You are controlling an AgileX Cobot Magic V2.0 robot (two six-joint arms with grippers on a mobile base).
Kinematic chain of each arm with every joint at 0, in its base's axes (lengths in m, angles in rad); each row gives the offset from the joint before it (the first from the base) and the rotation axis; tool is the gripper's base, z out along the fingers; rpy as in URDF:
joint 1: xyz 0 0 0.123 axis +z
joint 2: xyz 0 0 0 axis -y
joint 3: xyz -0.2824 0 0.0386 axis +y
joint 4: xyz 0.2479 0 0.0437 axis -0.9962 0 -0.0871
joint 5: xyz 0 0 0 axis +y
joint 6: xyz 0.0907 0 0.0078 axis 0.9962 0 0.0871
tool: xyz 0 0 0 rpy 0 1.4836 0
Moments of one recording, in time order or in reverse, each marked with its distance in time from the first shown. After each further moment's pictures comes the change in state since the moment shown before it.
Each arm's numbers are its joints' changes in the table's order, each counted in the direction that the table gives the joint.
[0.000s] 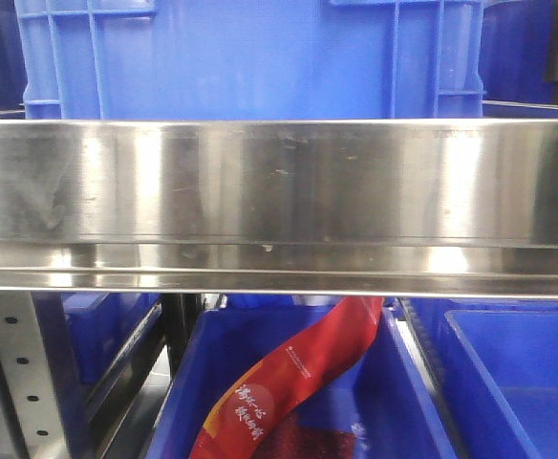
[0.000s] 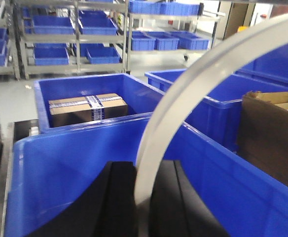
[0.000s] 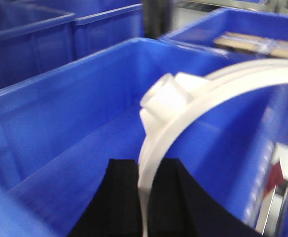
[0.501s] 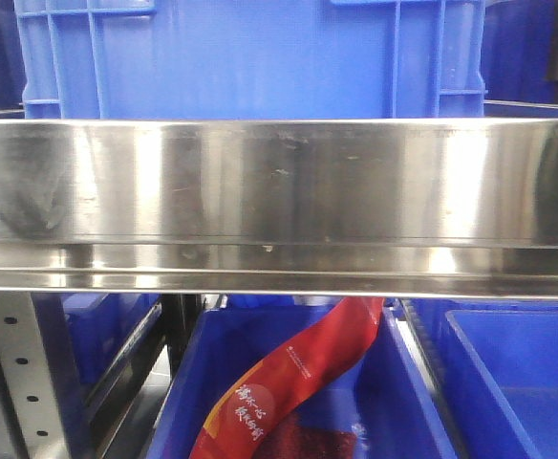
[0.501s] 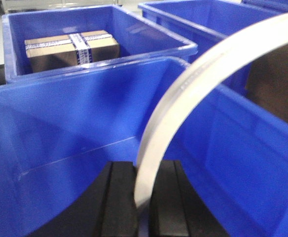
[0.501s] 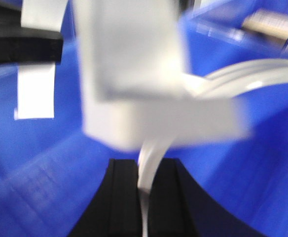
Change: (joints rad) left arm 0.000 -0.262 -0.250 -0.016 0.226 0.000; right arm 0.007 -0.279 -0.264 0.013 0.147 -0.030
